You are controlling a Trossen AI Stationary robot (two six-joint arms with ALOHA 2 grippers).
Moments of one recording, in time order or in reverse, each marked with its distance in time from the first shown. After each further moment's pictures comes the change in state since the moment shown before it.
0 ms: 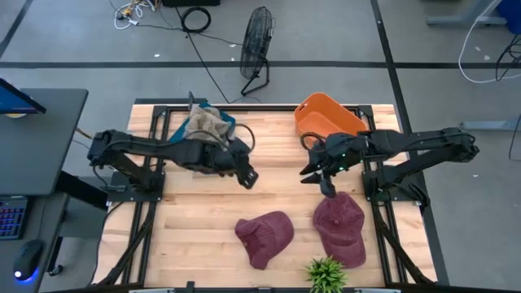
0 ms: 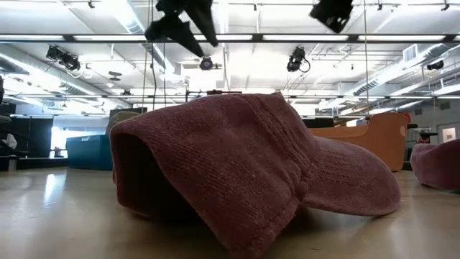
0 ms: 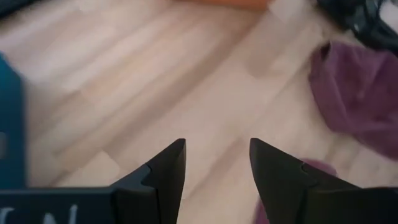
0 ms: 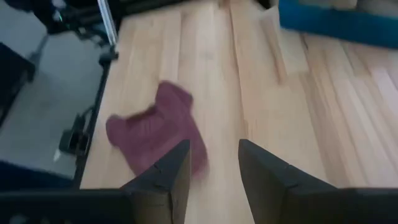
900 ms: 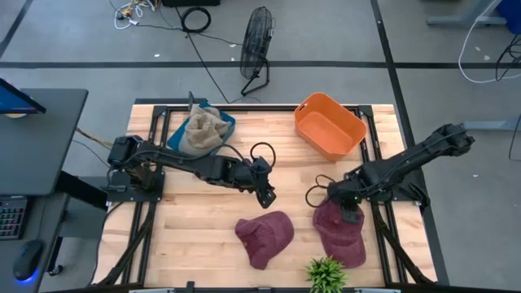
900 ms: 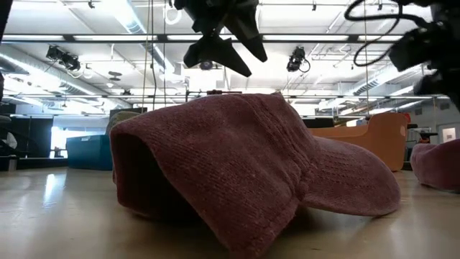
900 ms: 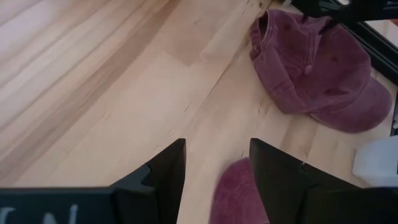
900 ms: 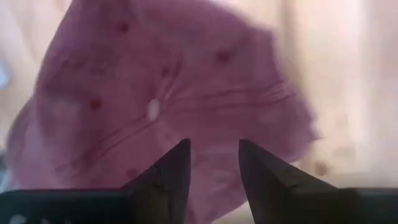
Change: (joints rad) left arm -0.053 0.204 -0.001 0.315 0.124 0.101; right arm 0.293 0.011 -0.383 -0.335 -0.040 0.394
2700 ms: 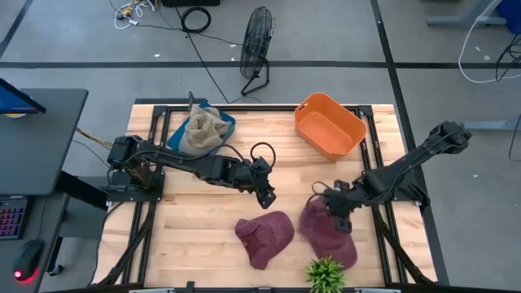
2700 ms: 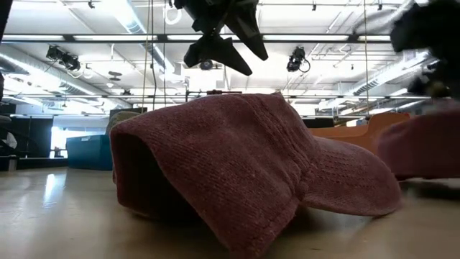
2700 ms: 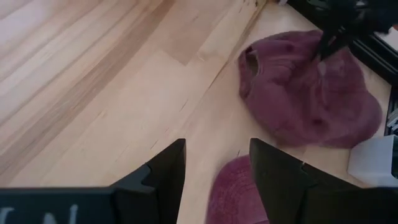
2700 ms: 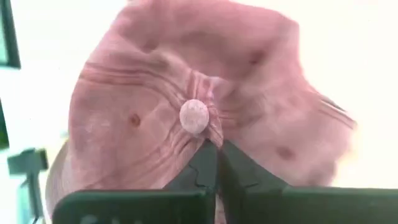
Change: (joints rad) left arm 0.000 -0.002 0.000 0.004 0.012 -0.001; right arm 0.133 -0.003 -0.040 0.317 0.165 0.079
